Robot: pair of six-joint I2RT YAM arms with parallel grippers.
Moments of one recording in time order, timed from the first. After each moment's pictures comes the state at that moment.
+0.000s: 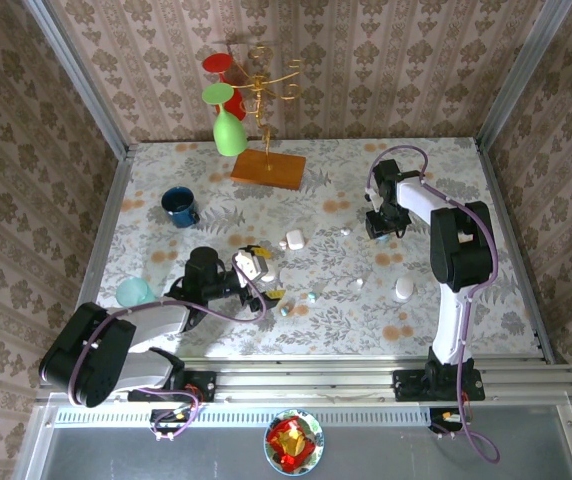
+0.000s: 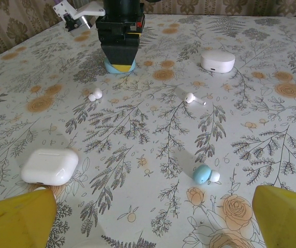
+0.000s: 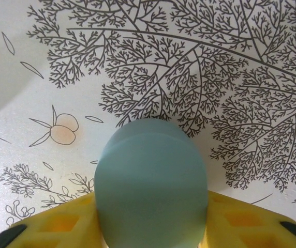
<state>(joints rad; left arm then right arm) -0.54 1.27 0.29 0.62 0.69 0.34 0.14 2.05 1.48 -0.85 0.04 -0.11</state>
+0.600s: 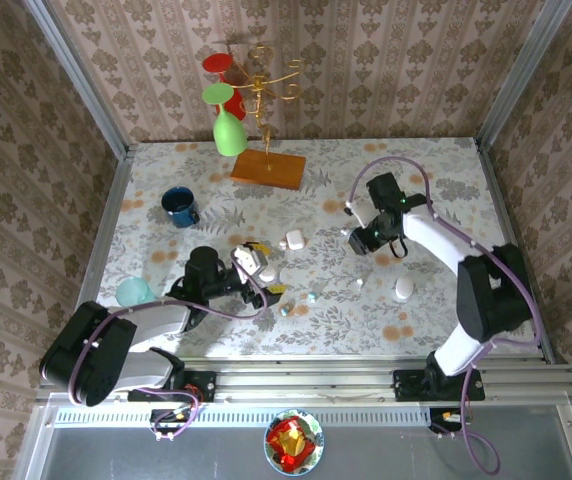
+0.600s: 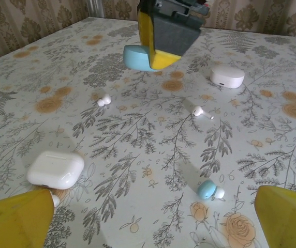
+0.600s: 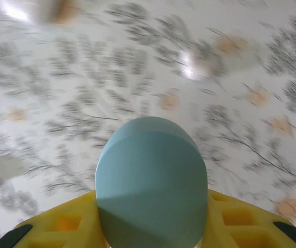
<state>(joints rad) -0.56 1.28 0.30 0.67 0.65 0.23 0.32 1.61 1.13 -0.69 -0.19 -0.30</state>
